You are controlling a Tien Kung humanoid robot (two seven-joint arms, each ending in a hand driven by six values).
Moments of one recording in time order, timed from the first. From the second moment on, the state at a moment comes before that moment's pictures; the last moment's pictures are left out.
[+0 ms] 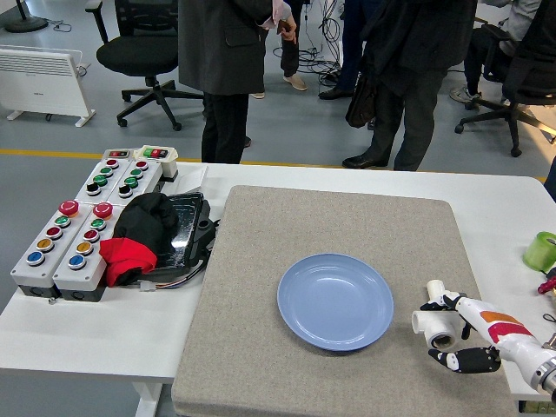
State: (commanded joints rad) left arm -0.24 0.05 -1.31 -0.18 1.58 0.07 0.39; right arm 0.17 -0.39 1.21 1.57 -1.96 0.15 -0.05
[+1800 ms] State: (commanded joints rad) left arm -0.23 0.04 -1.30 -0.18 1.56 0.05 0.39; right arm 0.77 -0.08 0.63 0.99 -1.79 0.06 -0.02
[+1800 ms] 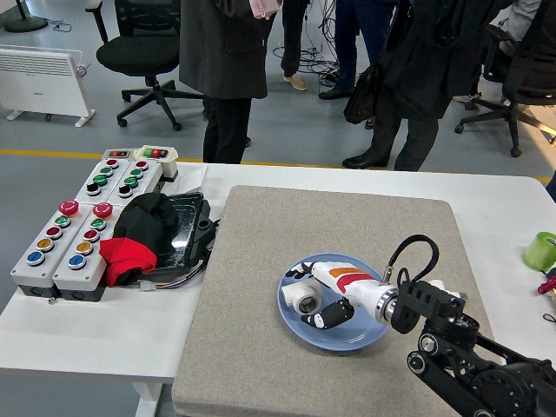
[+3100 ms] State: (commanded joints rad) left arm -0.24 0.05 -1.30 -0.18 1.56 0.06 0.39; right arm 0.57 -0.35 1.09 1.13 -1.81 0.28 -0.10
